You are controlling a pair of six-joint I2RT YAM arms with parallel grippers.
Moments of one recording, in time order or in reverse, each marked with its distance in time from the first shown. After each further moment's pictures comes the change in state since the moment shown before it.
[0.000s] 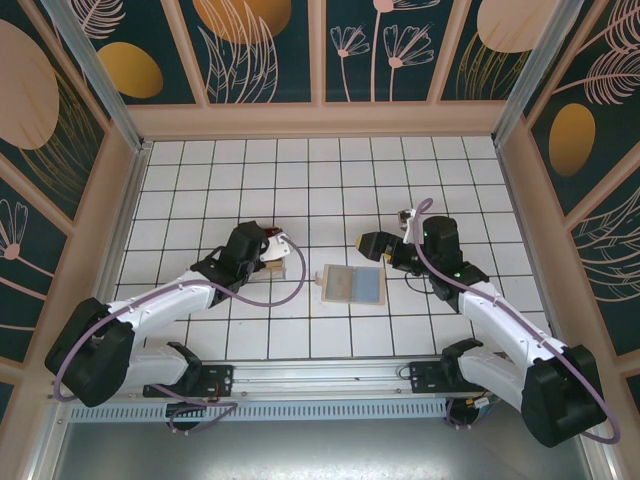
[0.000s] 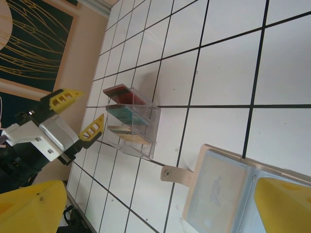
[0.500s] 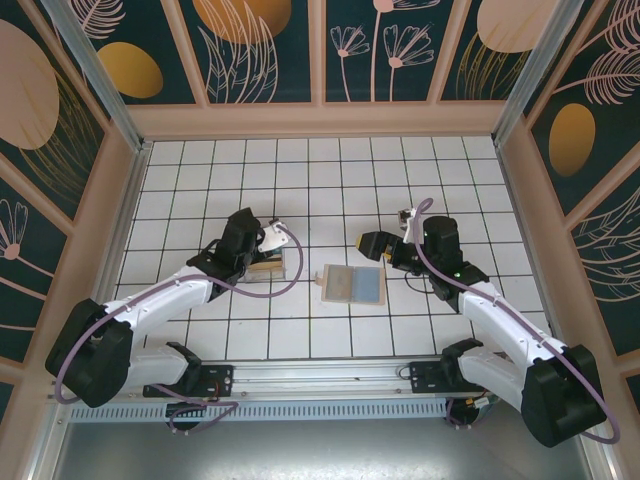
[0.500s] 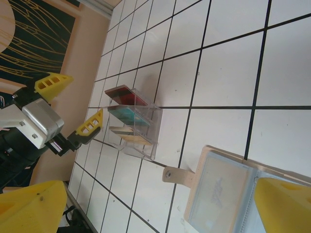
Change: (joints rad) left arm 0.042 0.000 0.045 -0.005 0.051 -0.039; right arm -0.001 0.000 0.000 0.008 -0.004 0.005
